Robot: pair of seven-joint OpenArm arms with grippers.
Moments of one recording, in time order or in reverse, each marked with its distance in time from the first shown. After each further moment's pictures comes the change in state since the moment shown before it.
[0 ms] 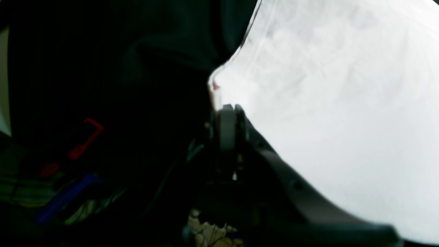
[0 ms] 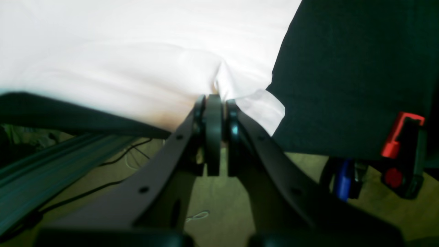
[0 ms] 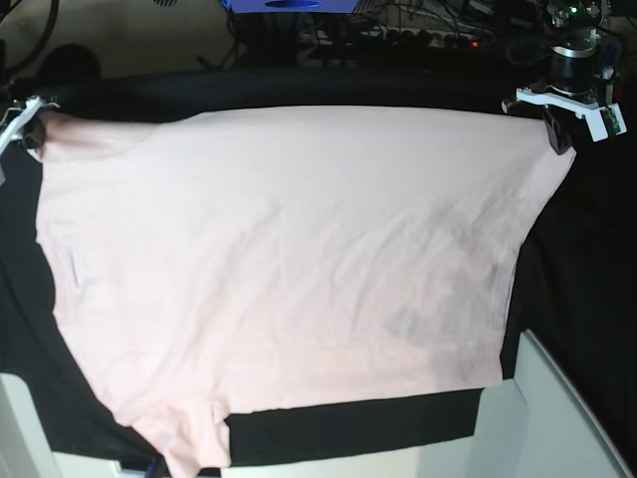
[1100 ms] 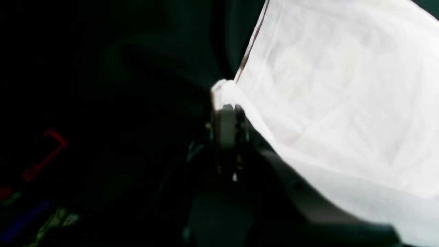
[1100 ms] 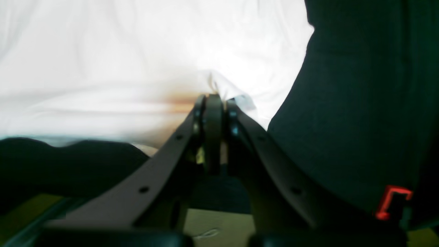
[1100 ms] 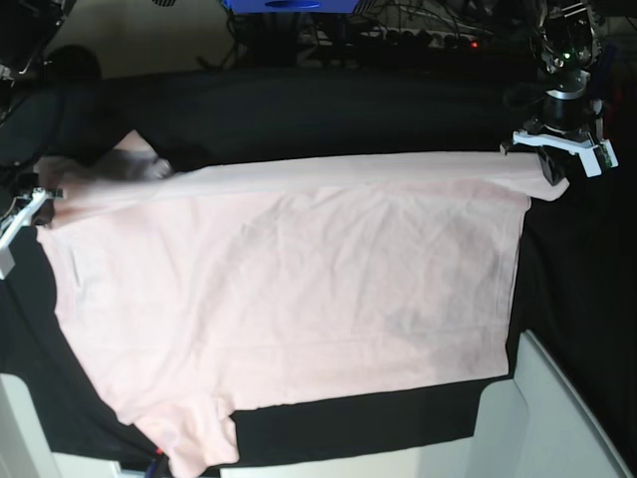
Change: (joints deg) left arm -13.1 0.2 0.2 -10.6 0.2 0.3 0.7; right arm 21.5 1.6 -5.4 -14.0 -6.4 -3.5 -5.3
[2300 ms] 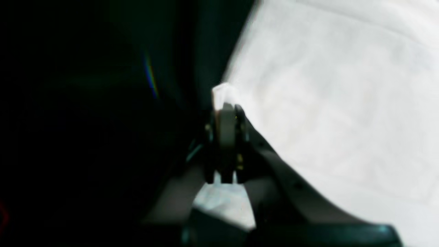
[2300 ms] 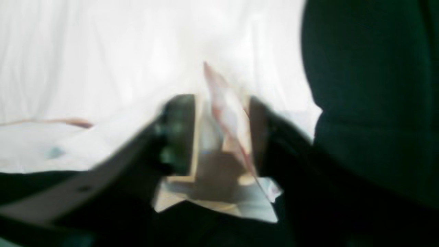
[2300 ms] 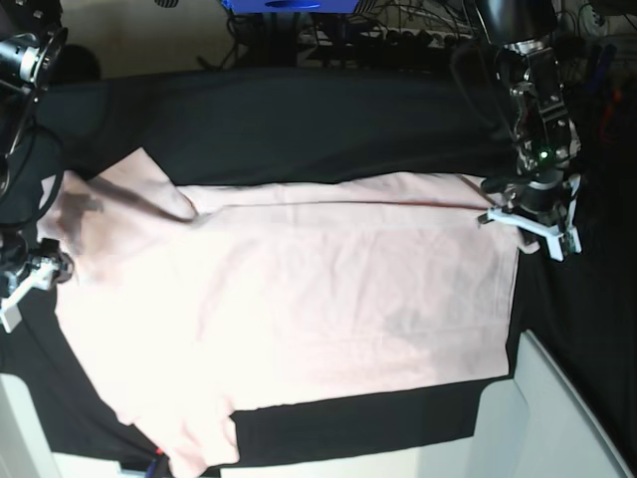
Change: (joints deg) left arm -22.8 0.8 2.9 -17.4 13.9 -0.1 7.3; right arm 15.5 5.0 -8.4 -25.6 -1.0 -5.8 12.0
